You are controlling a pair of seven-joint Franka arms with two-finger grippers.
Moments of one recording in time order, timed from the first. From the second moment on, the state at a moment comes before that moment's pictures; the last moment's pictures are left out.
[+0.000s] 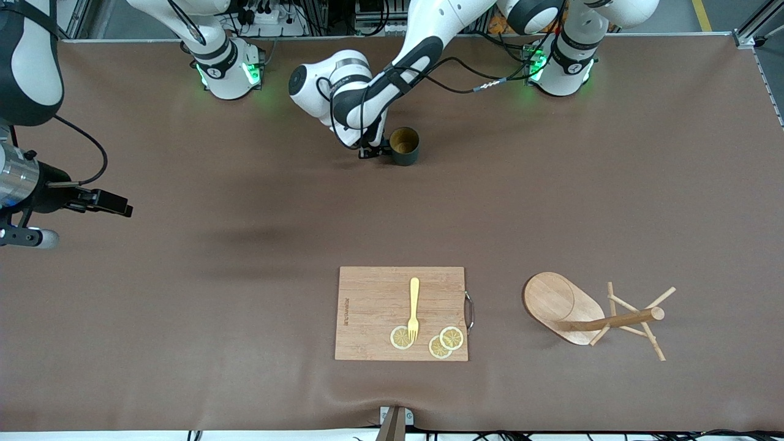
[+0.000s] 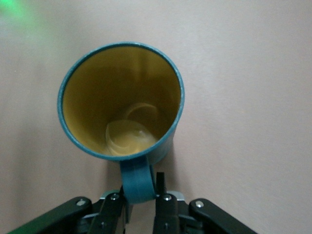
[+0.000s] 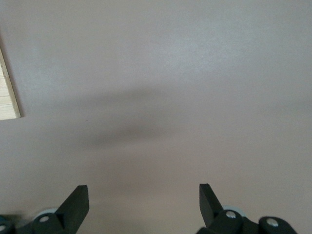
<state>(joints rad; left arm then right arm) -1.02 0.92 -0.23 -1.19 0.33 1.62 -2.61 -0.07 0.19 0.04 -1.53 0.04 1.61 0.09</state>
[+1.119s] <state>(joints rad) -0.67 0.57 -0.23 -1.17 0.13 1.83 -2.21 -0.06 0.19 0.04 -1.53 0.04 1.62 0.09</state>
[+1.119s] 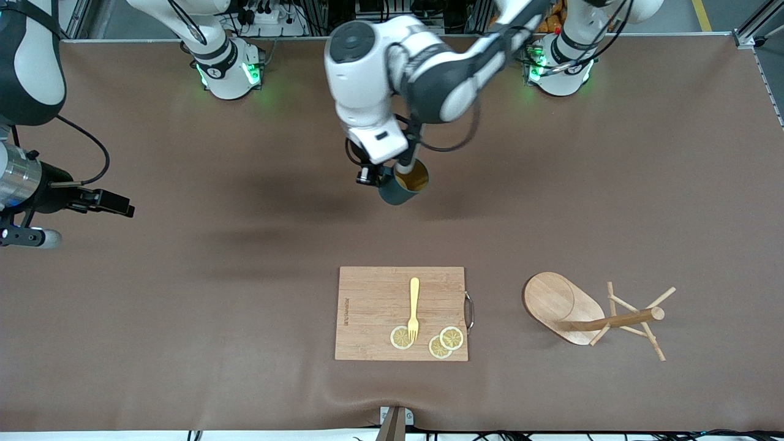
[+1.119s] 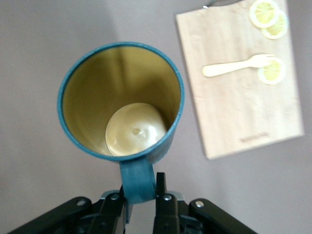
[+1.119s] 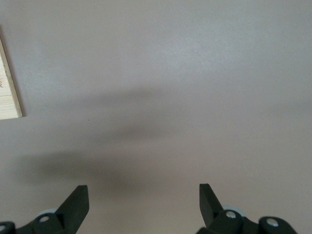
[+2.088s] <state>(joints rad) -0.14 0.36 -0.22 -1.27 -0.48 1.90 -1.37 0.01 0.19 -0.02 -1.53 0.04 1.62 0.09</state>
